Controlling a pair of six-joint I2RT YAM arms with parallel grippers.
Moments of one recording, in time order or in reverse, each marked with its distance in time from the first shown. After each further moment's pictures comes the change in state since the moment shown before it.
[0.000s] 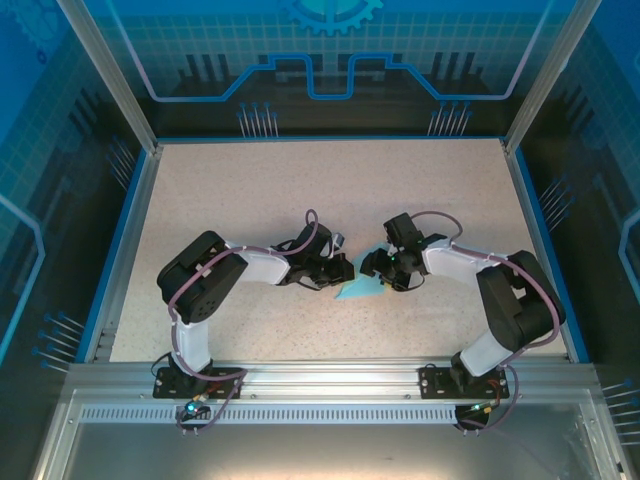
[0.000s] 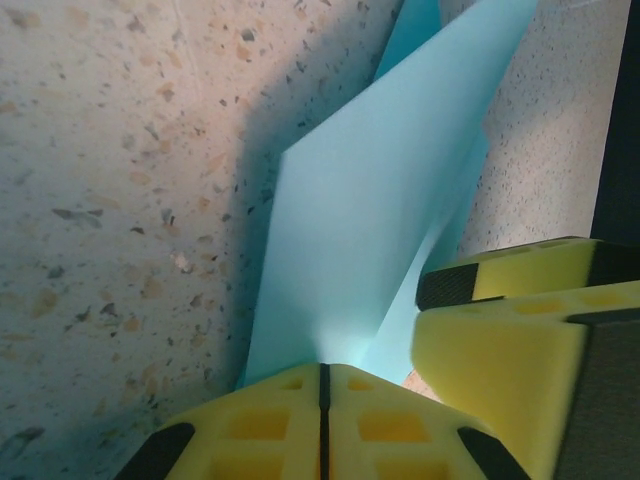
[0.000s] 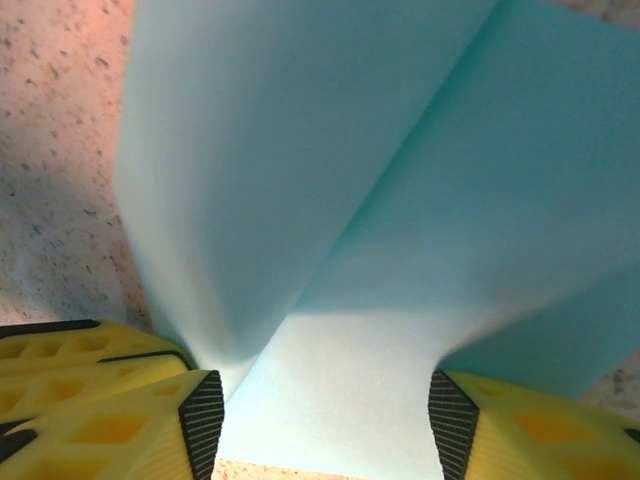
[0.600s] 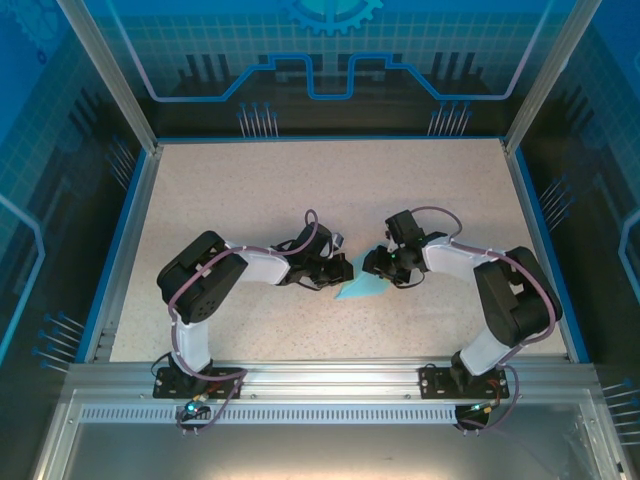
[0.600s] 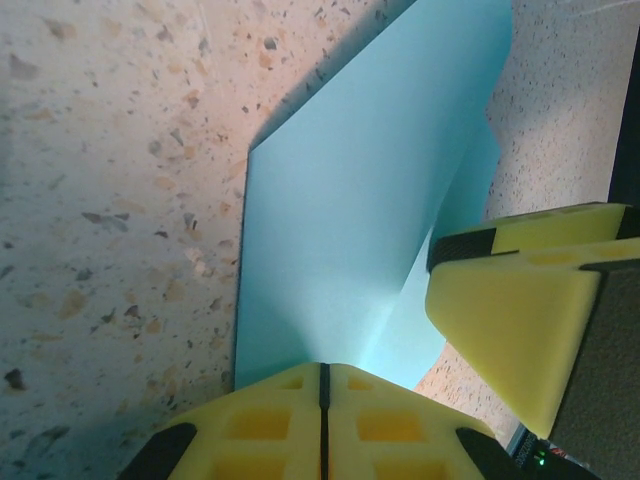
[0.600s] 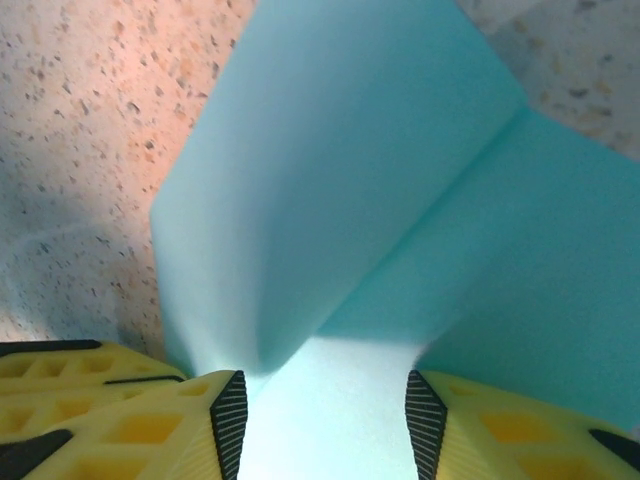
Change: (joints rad) left arm 0.001 0.000 0.000 -0.011 -0.021 0.000; right arm -0.022 0.026 0.026 0.009 0.010 -0.102
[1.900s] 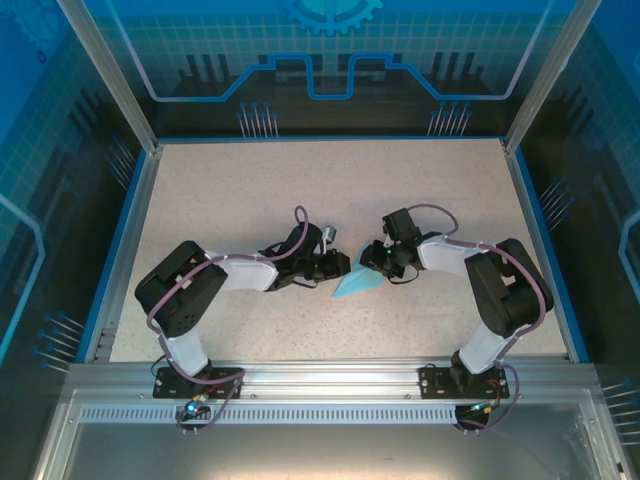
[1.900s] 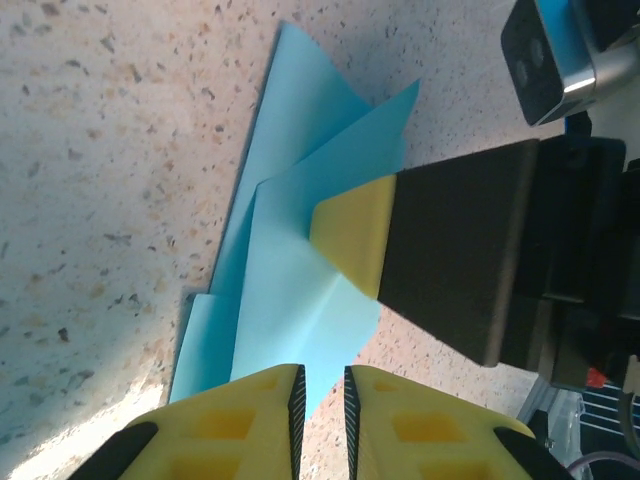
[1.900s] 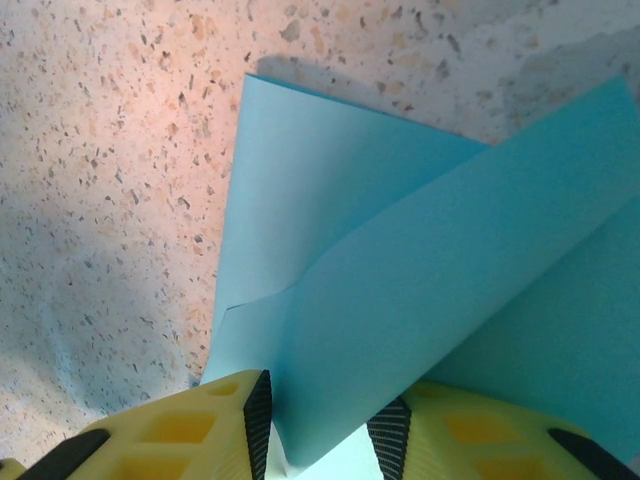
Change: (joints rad) left arm 0.000 -0.143 -0.096 0.082 -0.094 0.013; right arm -0.001 0.073 -0.001 0.158 0.010 0.039
